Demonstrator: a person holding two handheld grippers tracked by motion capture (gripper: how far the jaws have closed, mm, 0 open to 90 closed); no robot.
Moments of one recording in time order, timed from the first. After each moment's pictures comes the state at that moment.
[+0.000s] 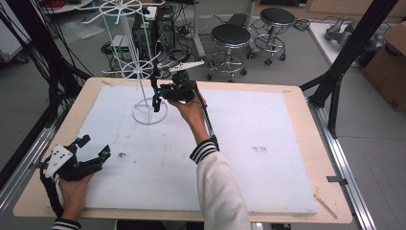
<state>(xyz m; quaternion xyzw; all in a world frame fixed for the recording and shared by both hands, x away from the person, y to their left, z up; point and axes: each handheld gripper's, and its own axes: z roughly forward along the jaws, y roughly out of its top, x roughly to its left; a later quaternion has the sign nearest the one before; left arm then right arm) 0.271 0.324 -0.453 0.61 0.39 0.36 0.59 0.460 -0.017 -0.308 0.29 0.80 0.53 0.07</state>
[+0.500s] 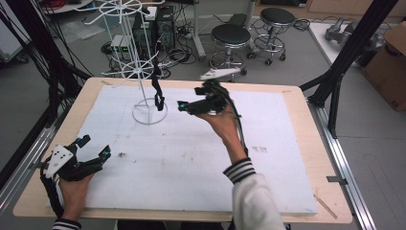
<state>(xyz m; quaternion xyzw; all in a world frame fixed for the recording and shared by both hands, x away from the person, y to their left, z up) 0.271 0.323 -0.453 0.61 0.39 0.37 0.59 0.398 -0.108 -0.285 0.29 0.79 0.53 0.11</state>
